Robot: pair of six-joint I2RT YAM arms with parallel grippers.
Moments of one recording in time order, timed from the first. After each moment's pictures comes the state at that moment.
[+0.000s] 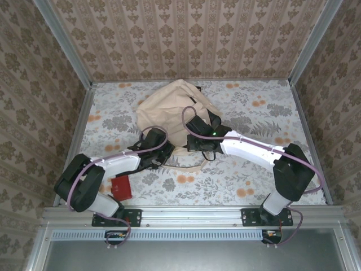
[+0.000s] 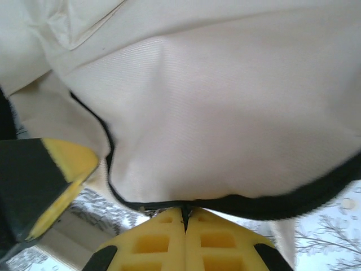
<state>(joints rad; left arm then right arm) -0.68 1.46 0.64 0.02 0.09 -1.51 0.78 1.62 1.20 -0.61 0.20 0.68</state>
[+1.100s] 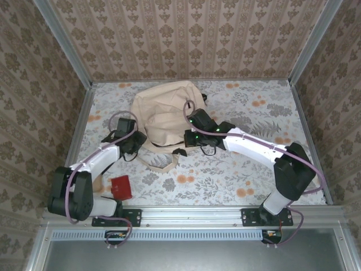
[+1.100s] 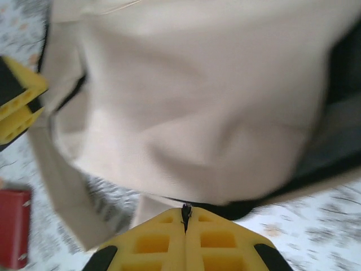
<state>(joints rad) -0.29 1.32 0.72 -0.34 0.04 -1.08 0.74 1.64 1.22 -0.46 -0.08 0.57</state>
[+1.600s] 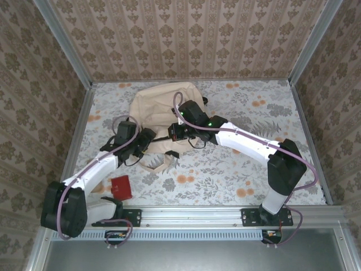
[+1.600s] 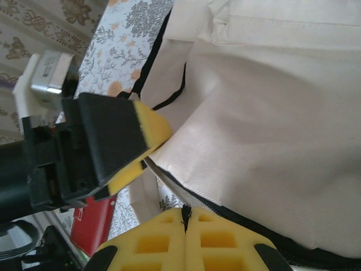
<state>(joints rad) -0.38 1.21 0.65 -0.22 0.21 -1.20 0.77 1.71 1.38 -0.40 -0.22 0.55</state>
